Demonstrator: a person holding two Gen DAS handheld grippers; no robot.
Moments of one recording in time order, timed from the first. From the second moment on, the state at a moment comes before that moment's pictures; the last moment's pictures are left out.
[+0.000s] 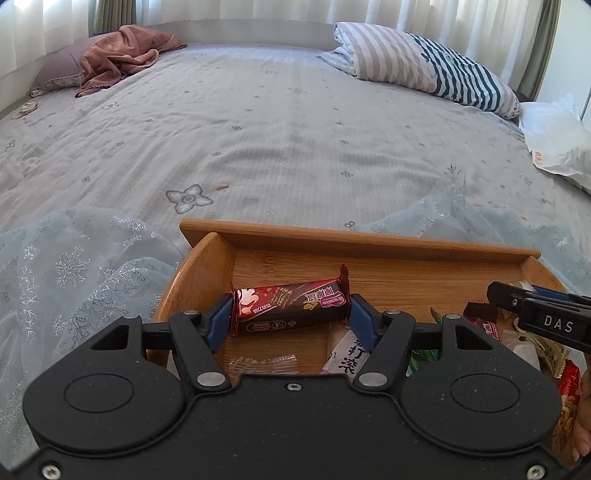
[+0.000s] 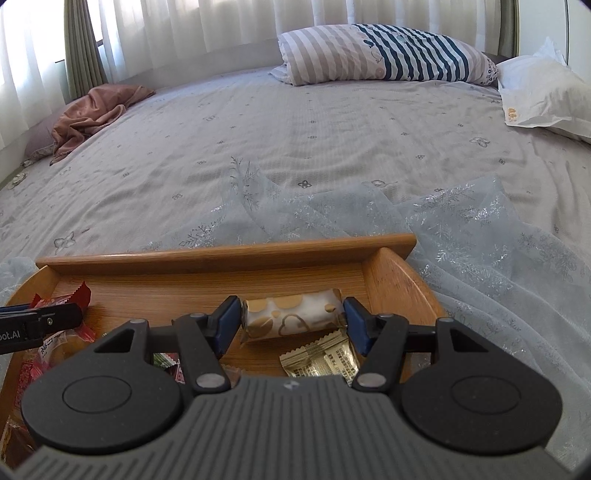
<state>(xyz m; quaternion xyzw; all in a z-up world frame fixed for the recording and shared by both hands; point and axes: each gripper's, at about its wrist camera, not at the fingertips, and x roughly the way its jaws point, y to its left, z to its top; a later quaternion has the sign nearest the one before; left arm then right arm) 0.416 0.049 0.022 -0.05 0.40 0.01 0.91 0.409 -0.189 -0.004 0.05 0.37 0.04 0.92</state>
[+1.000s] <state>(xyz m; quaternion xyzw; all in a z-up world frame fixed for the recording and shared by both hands) 0.415 0.043 0.023 -0.05 0.41 0.00 0.91 0.404 -0.189 -0.001 0.06 0.36 0.05 0.93</state>
